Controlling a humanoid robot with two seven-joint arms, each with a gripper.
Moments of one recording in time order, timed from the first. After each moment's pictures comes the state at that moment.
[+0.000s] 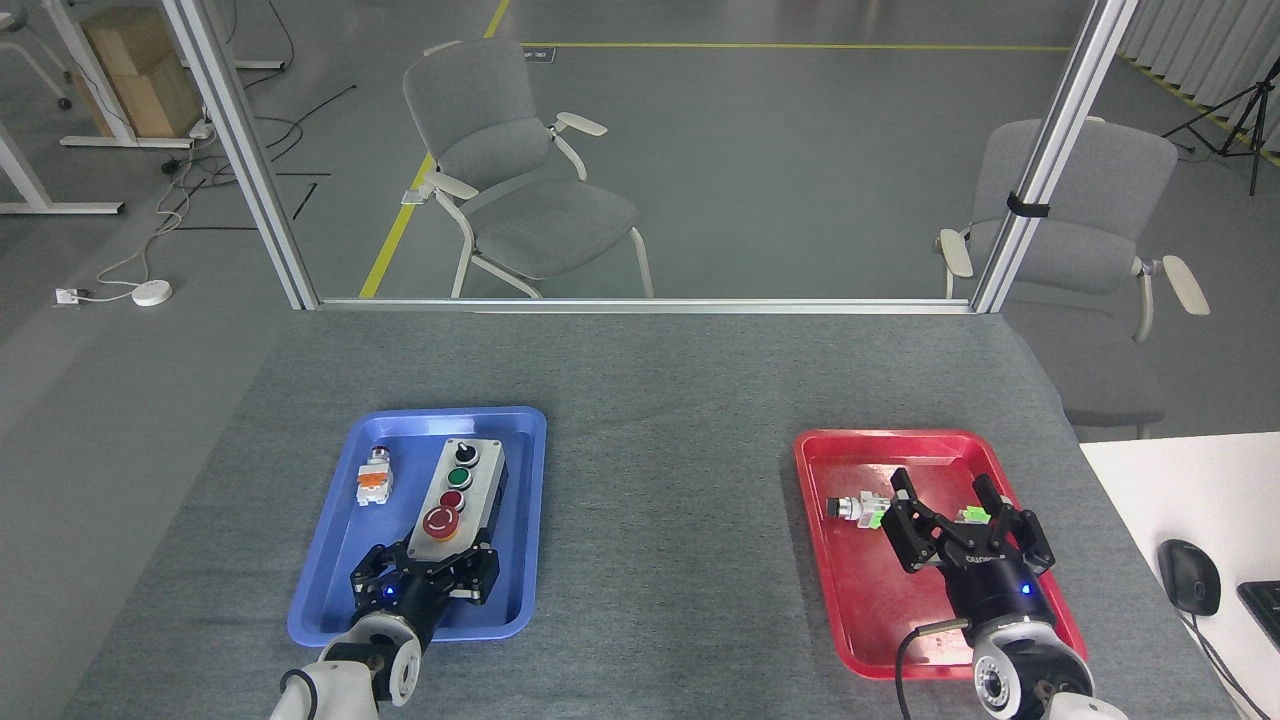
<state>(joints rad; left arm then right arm) -0.35 0.08 -0.12 -0.96 -1.34 -0.08 -0.07 -0.18 -0.07 -0.16 -1.31 1.27 -0.27 -0.03</state>
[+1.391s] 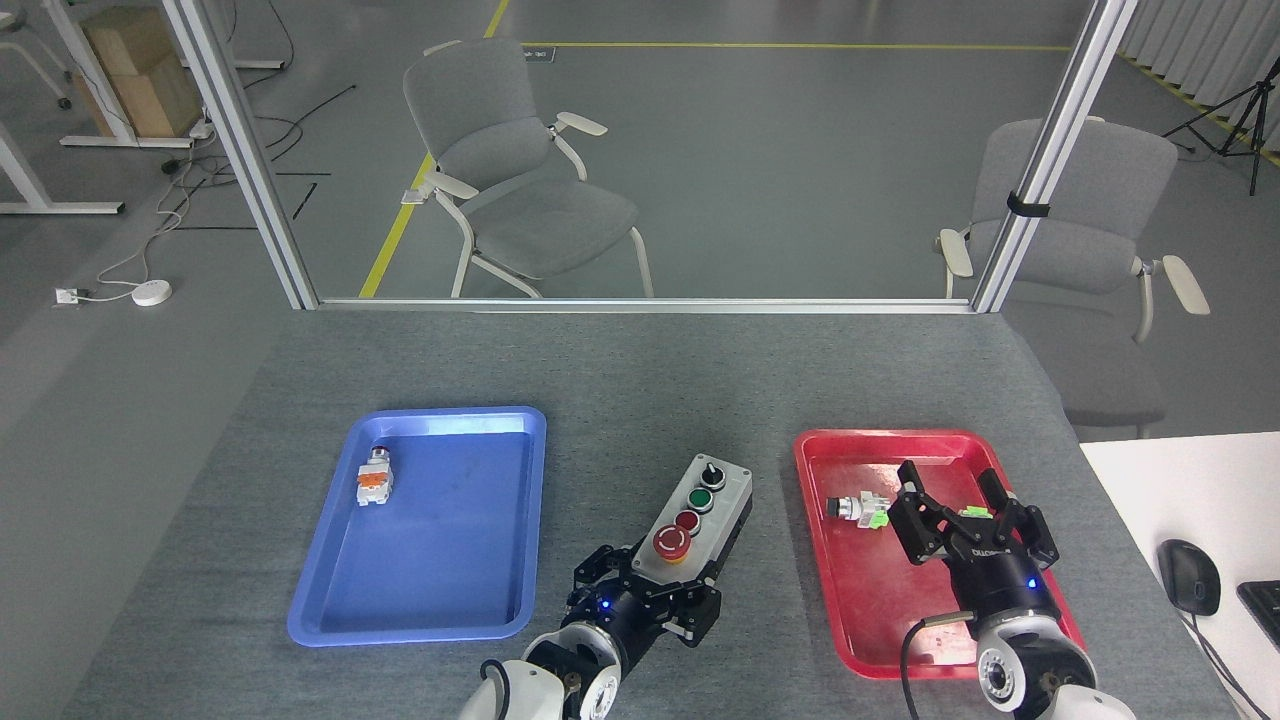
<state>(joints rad) -0.40 -0.12 -0.52 -0.97 -1.27 -0.06 -0.09 -0.20 -0.08 -0.17 -1.28 1.23 -0.27 -0.03</state>
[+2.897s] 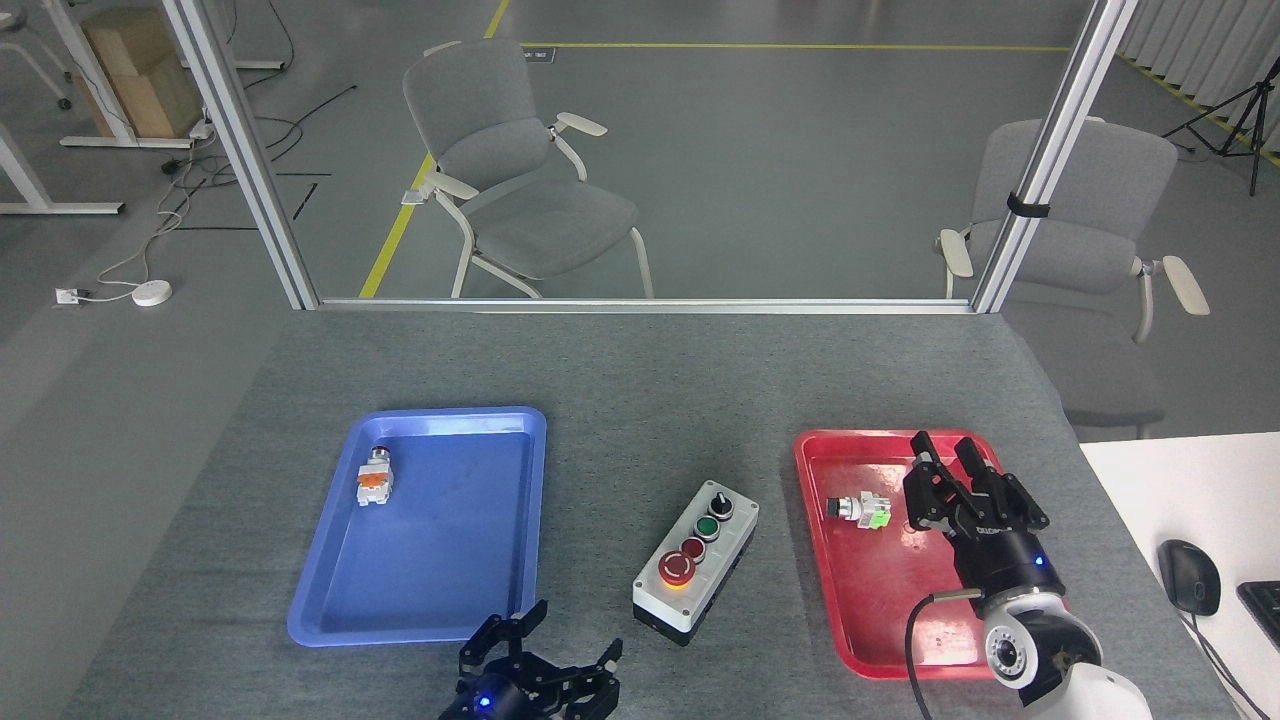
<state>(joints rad) -0.07 0.19 -0.49 -1.41 -1.25 -0.07 -0.07 -0.25 -0.08 -0.19 -1.27 1.16 -0.37 0.03</state>
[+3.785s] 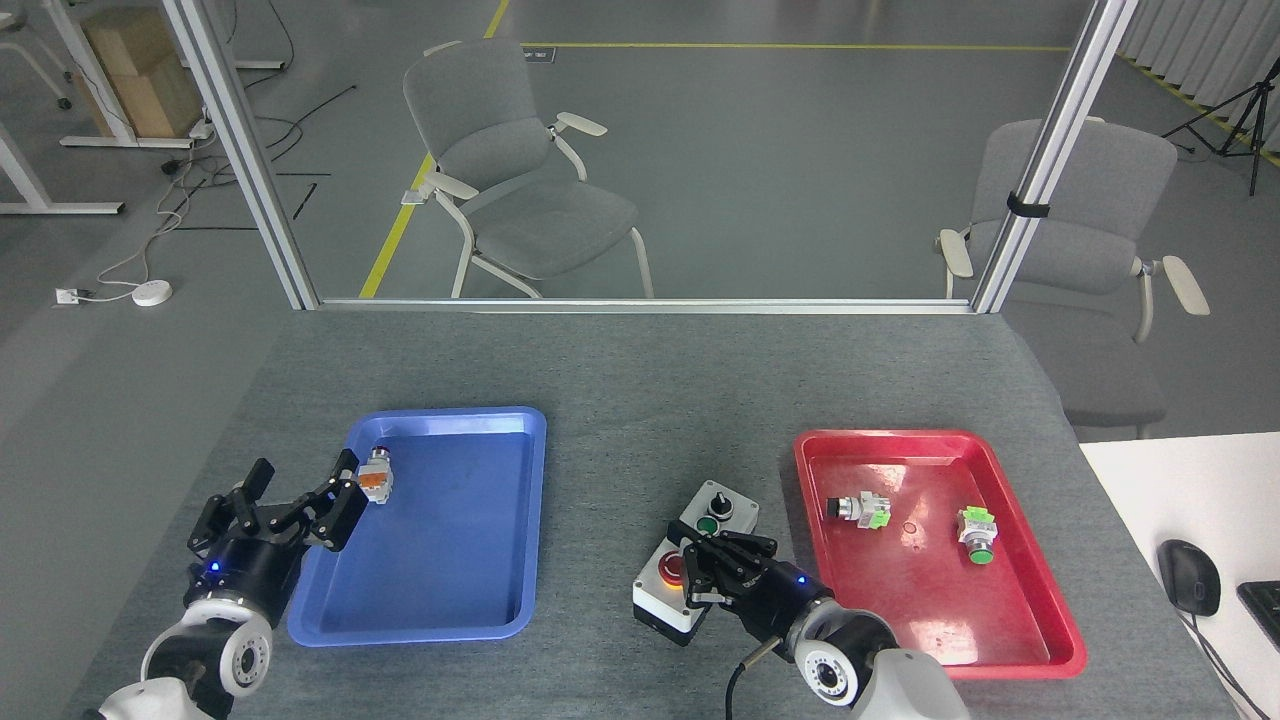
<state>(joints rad) -0.20 0.23 0.10 -1.39 -1.10 -0.15 -0.05 -0.33 0.06 0.16 -1.07 1.17 -0.55 0.24</state>
